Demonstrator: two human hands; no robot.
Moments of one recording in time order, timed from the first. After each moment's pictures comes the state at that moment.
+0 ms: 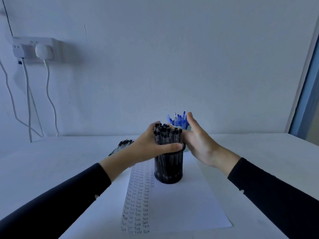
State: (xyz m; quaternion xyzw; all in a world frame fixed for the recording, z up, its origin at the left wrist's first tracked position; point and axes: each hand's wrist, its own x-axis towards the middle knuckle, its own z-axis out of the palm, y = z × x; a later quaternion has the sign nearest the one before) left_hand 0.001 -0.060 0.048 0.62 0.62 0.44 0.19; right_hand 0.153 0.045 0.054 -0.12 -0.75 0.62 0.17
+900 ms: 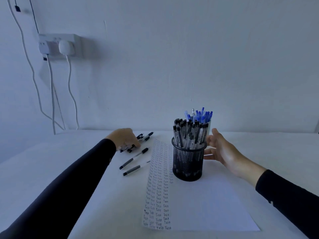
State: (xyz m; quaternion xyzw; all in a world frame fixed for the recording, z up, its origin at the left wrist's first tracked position) left_hand -0.137 -0.058 0.041 0.39 0.91 0.06 0.12; right_hand 0.150 0.097 -0.008 -0.26 -0.71 0.59 0.27
